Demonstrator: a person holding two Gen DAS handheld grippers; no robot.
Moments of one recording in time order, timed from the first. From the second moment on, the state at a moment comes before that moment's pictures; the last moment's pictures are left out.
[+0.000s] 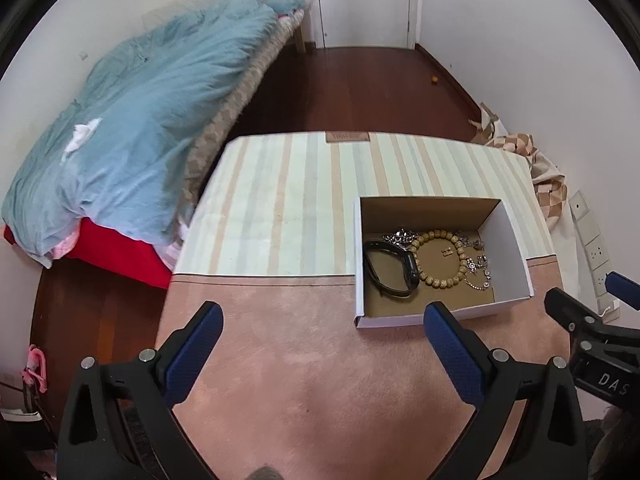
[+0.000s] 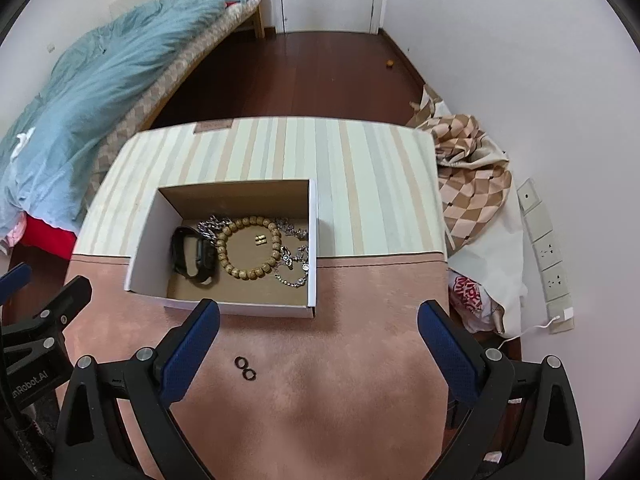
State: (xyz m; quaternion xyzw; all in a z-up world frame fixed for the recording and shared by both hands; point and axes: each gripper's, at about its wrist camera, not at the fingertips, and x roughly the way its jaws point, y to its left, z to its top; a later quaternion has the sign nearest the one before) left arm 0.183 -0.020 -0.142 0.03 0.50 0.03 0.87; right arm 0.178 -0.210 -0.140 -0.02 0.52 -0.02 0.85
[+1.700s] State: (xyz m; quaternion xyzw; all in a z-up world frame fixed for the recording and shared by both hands) left arm 0.138 0.003 -0.264 0.05 0.58 0.07 0.81; right arm 0.116 -0.185 -0.259 0.02 0.51 0.05 0.86
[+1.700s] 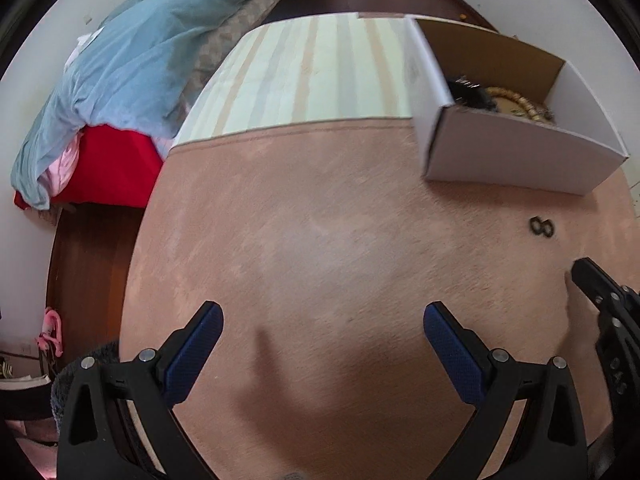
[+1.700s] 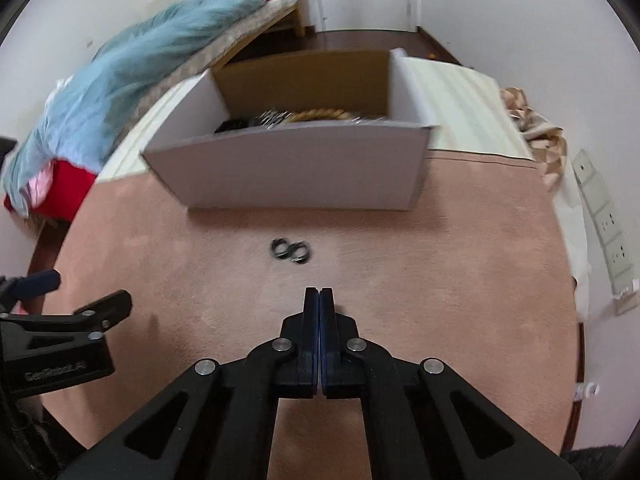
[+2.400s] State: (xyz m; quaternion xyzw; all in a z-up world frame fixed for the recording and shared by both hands) left arm 0.150 0.011 -0.273 0.05 0.59 0.10 0.80; right arm 0.157 -0.172 -0.274 0.05 0.52 0.10 0.84
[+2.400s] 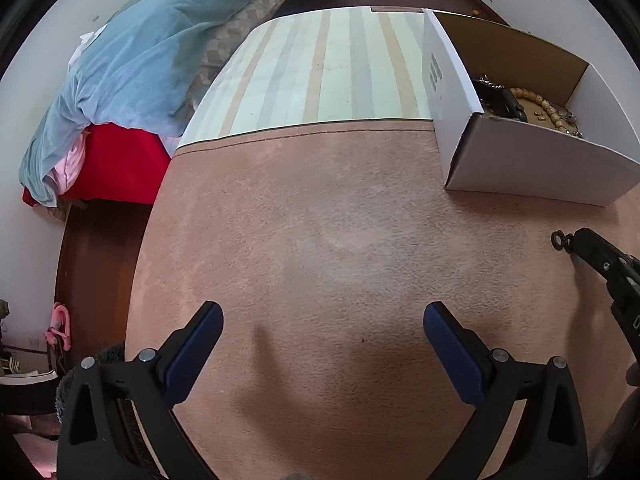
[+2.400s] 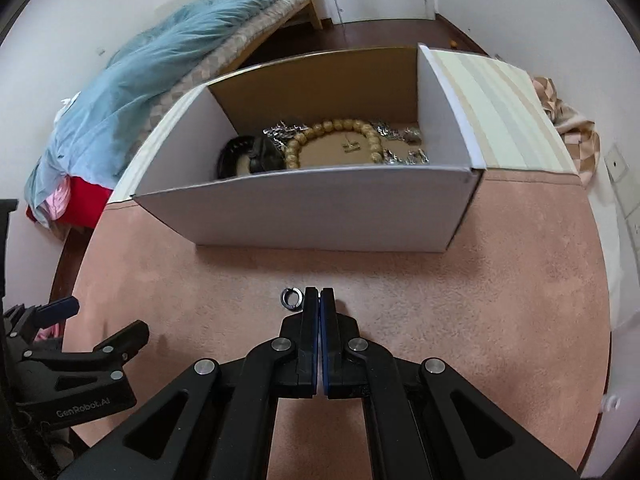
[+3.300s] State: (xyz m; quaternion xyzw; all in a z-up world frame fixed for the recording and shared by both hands) left arm 0.145 0.026 -0.274 0.05 0.59 0.12 0.80; right arm 0.144 -0.155 -0.275 -0.07 0.50 0.15 0.85
